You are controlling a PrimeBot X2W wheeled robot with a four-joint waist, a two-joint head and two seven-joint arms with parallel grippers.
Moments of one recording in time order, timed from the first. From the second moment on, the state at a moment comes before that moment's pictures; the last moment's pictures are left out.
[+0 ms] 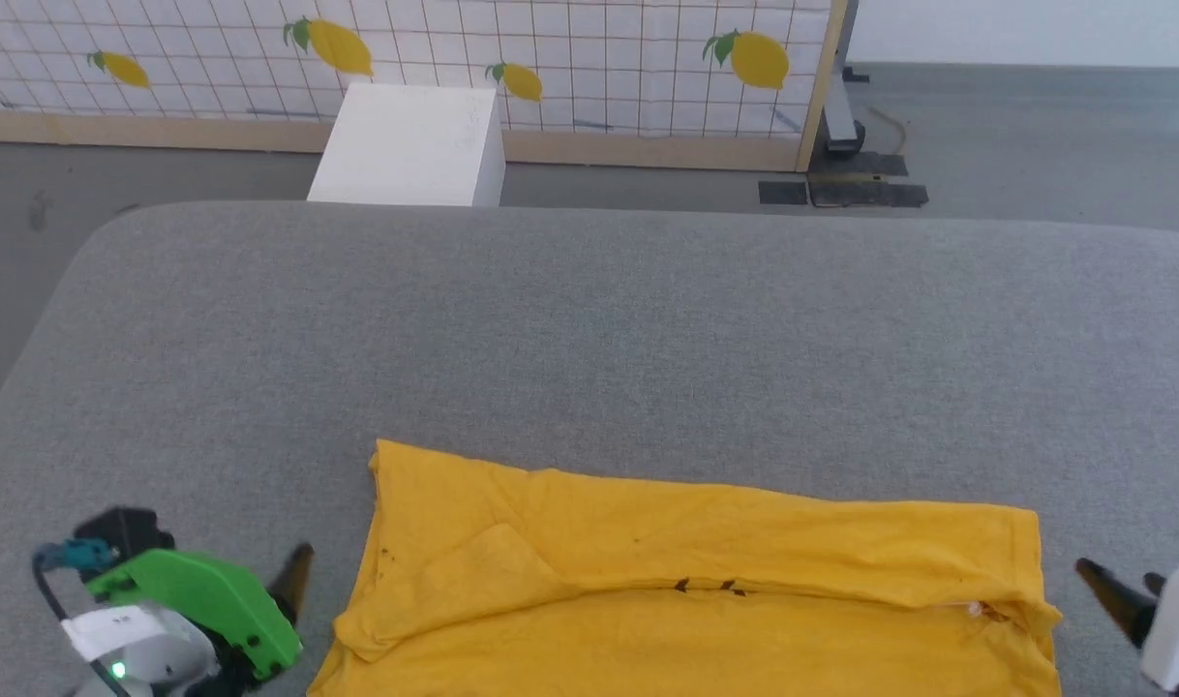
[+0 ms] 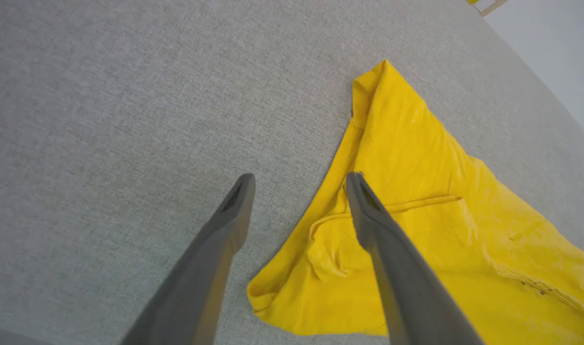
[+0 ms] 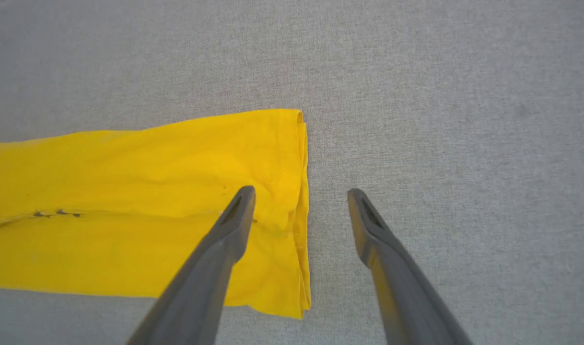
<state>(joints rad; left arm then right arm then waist) 0.00 0.37 -0.13 0.06 -0.87 0.24 0.44 0.05 -0.22 -0.32 -0.07 0.43 0.13 0.87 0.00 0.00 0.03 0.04</state>
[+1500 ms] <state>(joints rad) -0.14 0.16 -0.03 0.03 -0.36 -0.07 -0.26 -0.08 -0.40 0.01 0.17 0.62 0.12 0.91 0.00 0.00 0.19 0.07</state>
